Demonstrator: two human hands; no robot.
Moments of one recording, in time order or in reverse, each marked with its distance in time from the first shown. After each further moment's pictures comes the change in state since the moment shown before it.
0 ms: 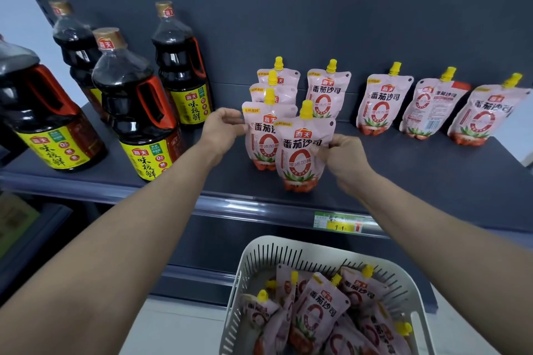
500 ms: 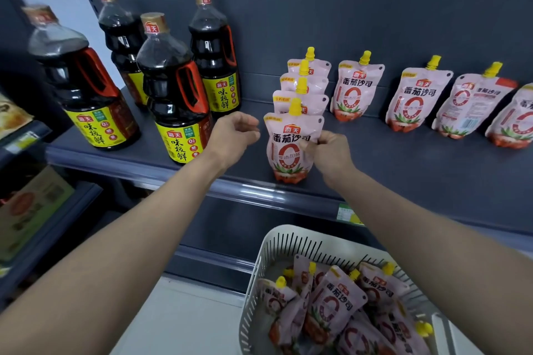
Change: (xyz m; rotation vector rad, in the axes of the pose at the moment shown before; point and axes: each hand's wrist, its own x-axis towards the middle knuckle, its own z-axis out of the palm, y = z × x) left_hand -0.057 -0.004 -0.041 0.197 -0.018 0.088; right_hand -0.010 0.011 0.063 -0.032 -0.049 -0.001
